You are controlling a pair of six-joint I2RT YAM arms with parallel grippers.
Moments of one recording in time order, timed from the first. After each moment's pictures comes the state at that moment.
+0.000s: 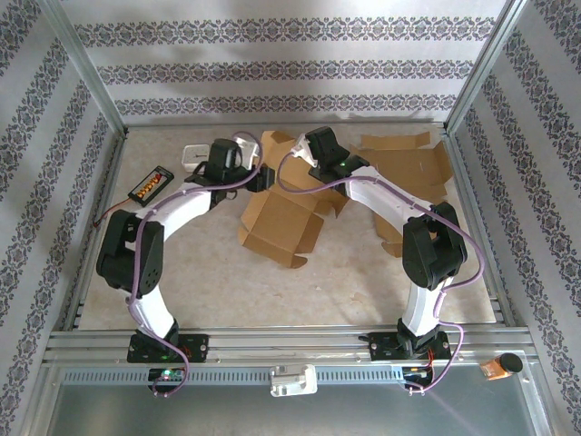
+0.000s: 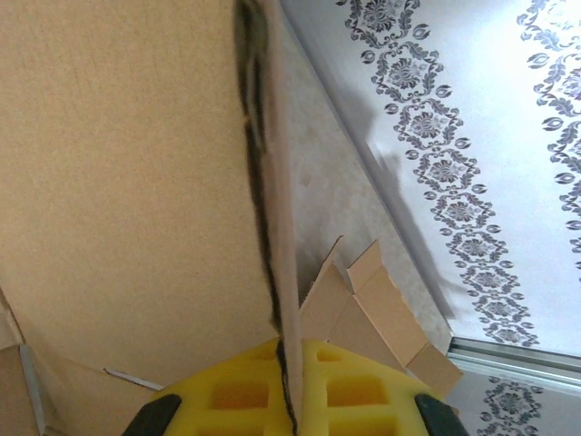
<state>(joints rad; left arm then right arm) -0.31 1.75 1.22 -0.06 0.34 -0.17 0.52 1.84 1.48 -0.39 0.45 -0.67</state>
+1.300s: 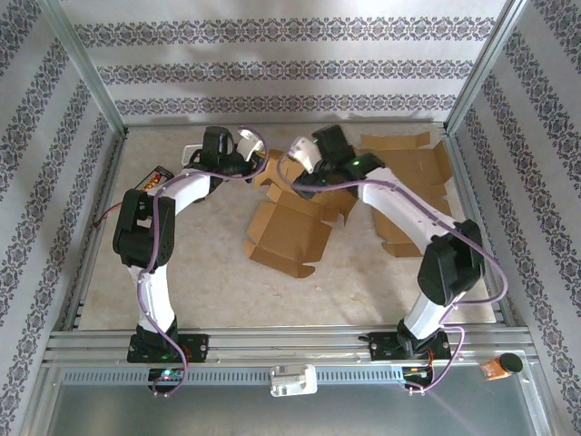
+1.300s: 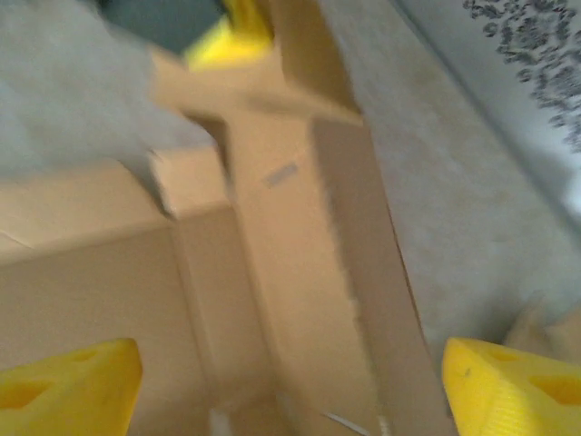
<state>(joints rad) -0.21 1.99 1.38 0.09 0.65 0.27 0.50 1.68 1.52 -0.63 -0.10 -0.36</state>
